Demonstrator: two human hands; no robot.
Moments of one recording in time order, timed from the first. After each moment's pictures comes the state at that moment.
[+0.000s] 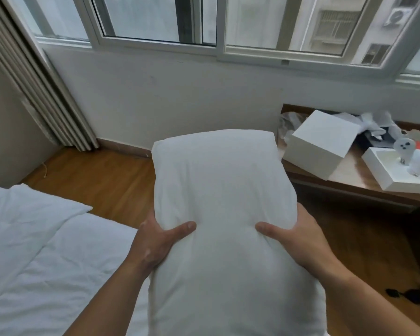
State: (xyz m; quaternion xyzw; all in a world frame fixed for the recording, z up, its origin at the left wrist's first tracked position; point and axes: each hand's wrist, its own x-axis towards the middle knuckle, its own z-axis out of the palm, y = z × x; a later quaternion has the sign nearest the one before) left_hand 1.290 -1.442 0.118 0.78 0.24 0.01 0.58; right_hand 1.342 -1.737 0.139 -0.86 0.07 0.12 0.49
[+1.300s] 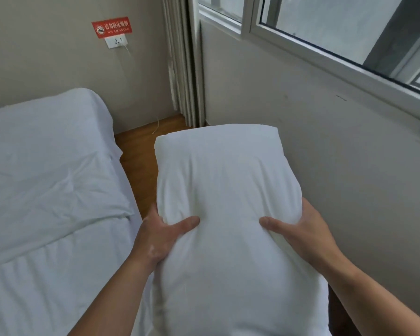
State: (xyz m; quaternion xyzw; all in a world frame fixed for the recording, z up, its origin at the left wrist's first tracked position) left_hand 1.645 -1.262 0.098 0.61 0.56 0.18 0.53; right_hand 1.892 -1.441 0.105 -0.81 -0.25 0.30 0.44
